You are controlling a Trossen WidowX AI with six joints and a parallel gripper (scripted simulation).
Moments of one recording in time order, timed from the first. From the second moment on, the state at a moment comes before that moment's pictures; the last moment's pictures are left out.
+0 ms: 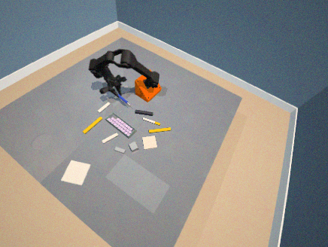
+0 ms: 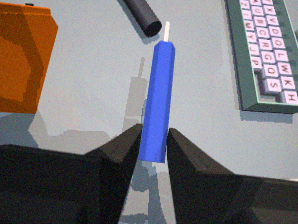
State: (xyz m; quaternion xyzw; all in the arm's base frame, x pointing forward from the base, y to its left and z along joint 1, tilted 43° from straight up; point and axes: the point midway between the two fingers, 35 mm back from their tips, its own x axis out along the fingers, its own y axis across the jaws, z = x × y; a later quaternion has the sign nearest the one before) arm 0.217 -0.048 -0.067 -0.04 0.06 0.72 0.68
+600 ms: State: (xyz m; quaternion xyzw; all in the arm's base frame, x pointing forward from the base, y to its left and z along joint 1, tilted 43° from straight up) arm 0.231 -0.040 -0.078 -0.04 0.06 0.72 0.68
